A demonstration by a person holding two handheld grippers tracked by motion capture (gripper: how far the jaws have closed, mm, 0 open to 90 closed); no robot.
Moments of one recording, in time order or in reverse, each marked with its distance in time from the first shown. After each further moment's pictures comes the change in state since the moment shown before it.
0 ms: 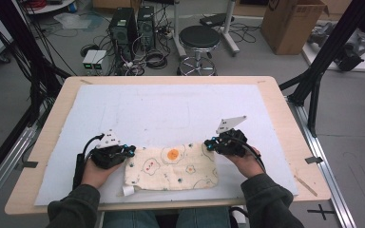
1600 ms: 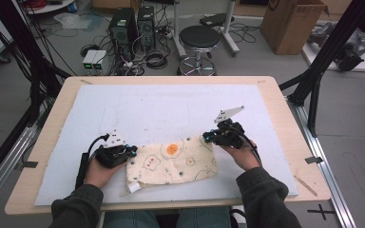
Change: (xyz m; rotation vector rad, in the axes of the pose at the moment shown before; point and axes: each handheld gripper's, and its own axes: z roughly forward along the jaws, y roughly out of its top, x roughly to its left) left arm -0.001 -0.003 0.015 0.049 0.035 0.029; right arm -0.020 0.014 0.009 0.006 -0.004 0.079
